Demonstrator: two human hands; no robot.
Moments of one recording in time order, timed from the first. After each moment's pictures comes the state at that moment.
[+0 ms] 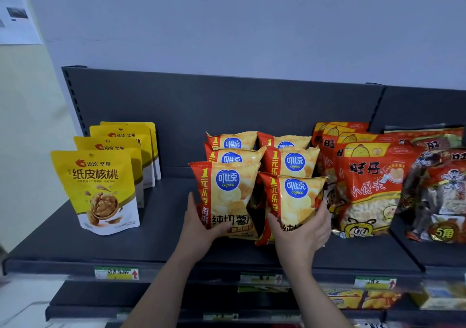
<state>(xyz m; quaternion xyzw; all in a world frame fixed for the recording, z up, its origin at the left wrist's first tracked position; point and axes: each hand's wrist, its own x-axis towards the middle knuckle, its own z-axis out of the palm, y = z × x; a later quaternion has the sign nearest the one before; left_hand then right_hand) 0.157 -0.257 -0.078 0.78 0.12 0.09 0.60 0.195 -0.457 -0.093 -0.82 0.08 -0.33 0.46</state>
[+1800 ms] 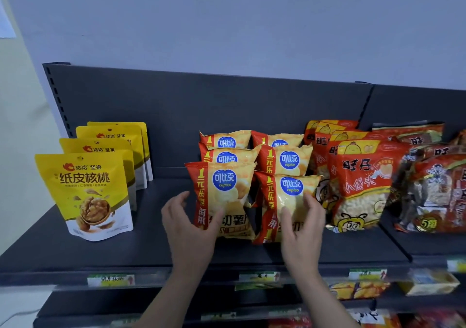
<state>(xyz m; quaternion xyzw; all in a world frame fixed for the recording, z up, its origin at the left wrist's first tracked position) 0.127 -0.279 -0.053 0.79 0.14 0.36 0.48 0.172 -0.466 -0.068 -0.79 -0.03 -0.31 0.52</state>
